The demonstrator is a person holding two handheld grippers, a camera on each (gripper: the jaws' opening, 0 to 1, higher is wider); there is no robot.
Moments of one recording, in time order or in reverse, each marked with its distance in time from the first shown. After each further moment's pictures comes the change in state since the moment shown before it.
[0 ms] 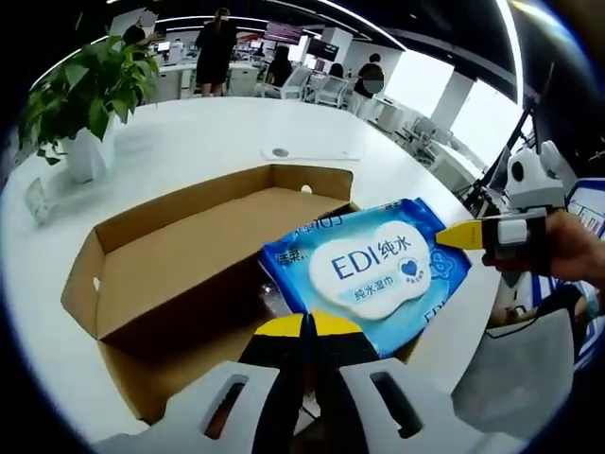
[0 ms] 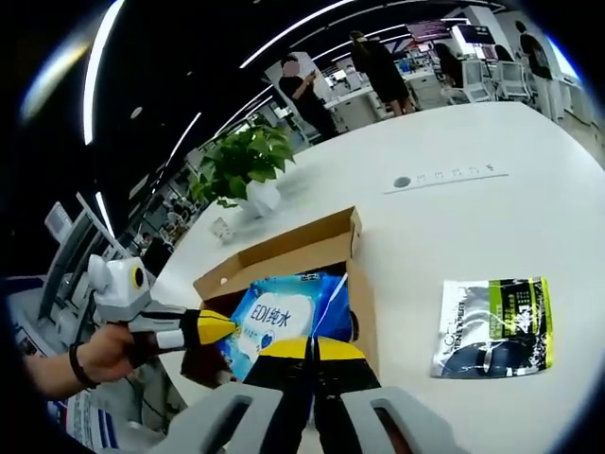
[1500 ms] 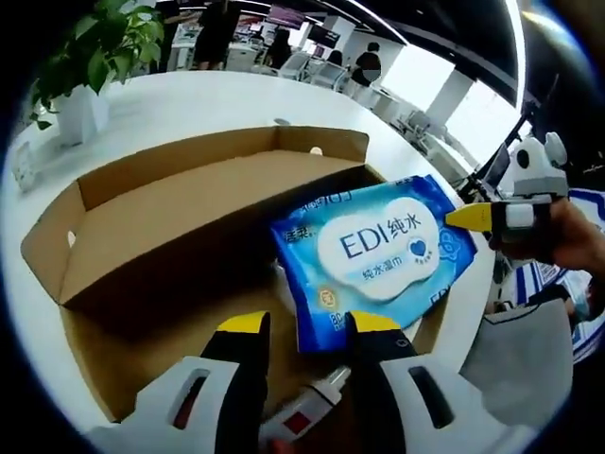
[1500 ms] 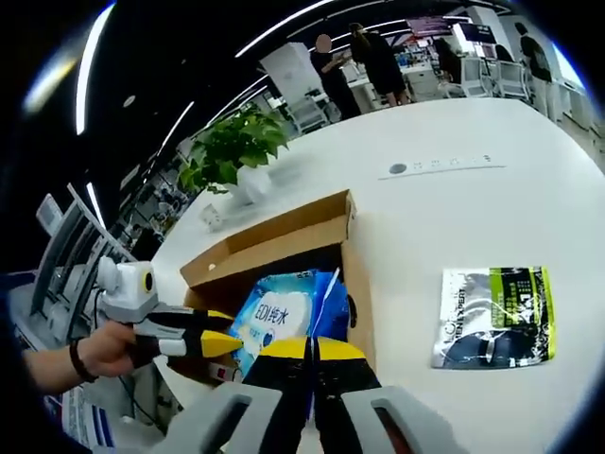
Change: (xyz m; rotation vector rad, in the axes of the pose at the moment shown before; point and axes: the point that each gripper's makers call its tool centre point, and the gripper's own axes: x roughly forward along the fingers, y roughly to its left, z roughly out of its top) left arm 0.020 0.014 -0.044 -0.057 0.076 -0.077; right arm 0.017 -0.006 -0.018 -0.012 0.052 -0.047
